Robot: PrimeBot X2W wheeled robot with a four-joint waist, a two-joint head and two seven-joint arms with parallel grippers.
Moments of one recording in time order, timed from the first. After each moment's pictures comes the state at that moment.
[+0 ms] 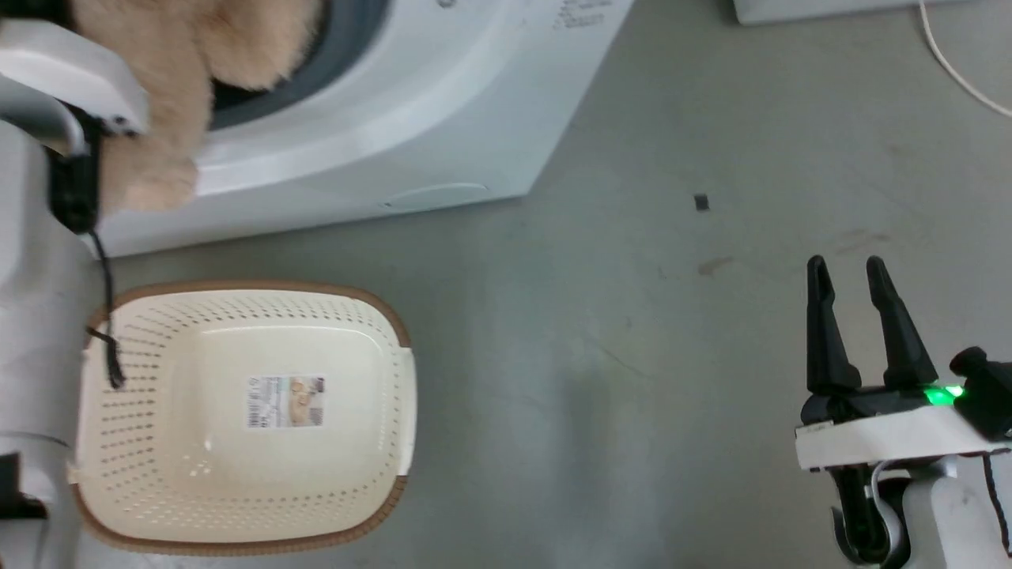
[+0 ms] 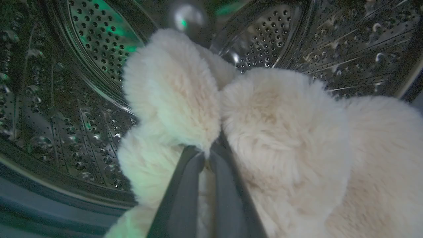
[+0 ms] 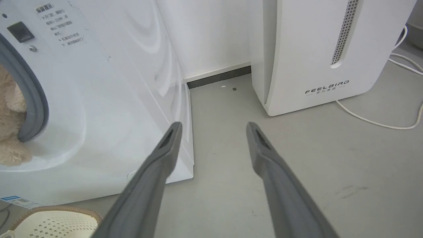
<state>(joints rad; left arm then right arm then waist) -1.07 0.41 -0.17 0.80 -0.24 0.02 -0.26 -0.21 -0.05 -0.02 0.10 0.34 0.13 -0.26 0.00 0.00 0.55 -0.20</state>
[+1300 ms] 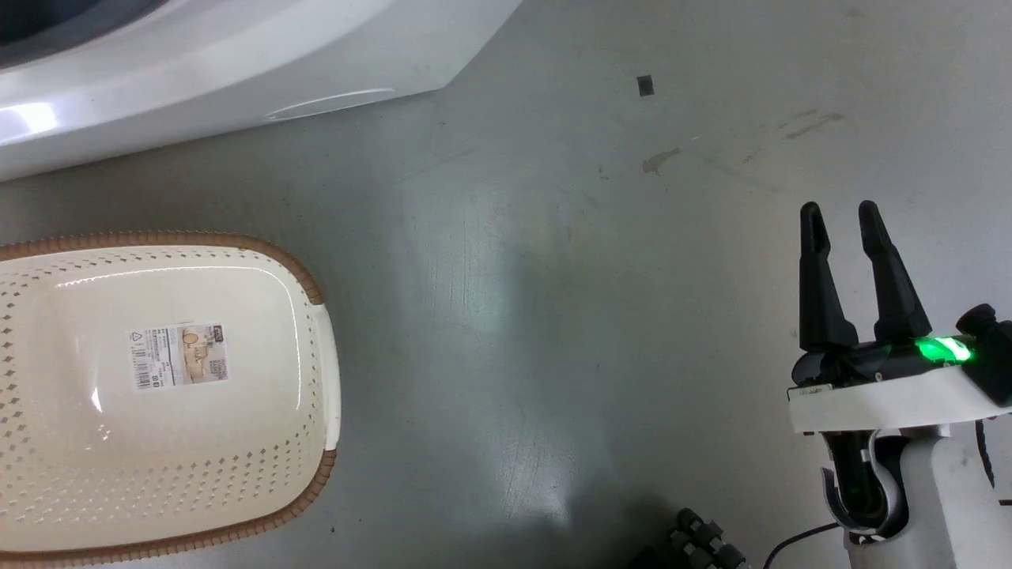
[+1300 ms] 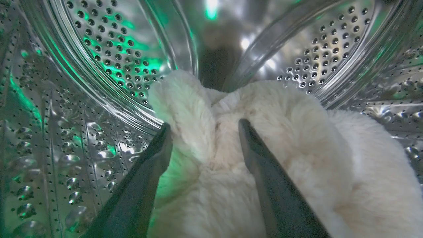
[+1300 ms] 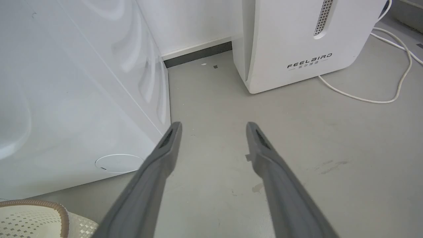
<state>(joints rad) -1.58 0.55 -0.15 1.07 -0.23 0.00 -0.26 -0.29 -0.05 0.02 0.06 0.41 0.13 -0.26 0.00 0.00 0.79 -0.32</state>
